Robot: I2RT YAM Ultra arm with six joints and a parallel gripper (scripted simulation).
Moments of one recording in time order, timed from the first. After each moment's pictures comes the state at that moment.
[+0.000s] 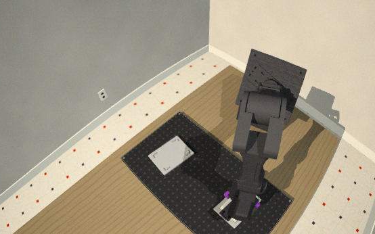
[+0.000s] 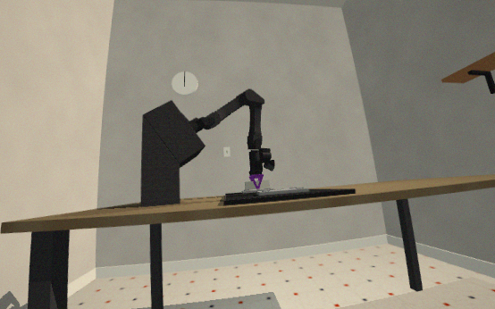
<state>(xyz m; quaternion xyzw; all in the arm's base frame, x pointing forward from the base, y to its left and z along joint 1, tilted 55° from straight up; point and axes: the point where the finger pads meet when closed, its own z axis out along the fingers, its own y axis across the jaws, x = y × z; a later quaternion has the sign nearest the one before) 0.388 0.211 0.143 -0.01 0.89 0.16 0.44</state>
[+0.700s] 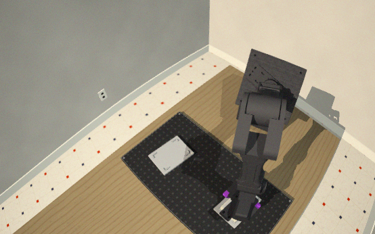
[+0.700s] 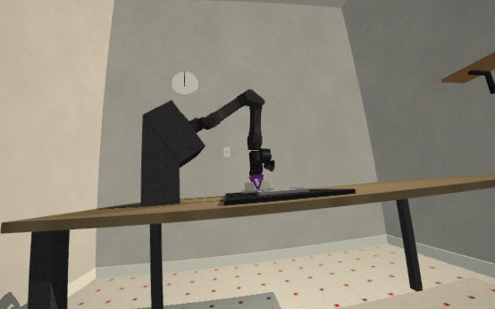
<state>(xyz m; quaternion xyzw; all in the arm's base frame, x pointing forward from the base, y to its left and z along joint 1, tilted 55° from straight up) 0.390 0.212 0.142 -0.01 0.89 0.16 0.44</state>
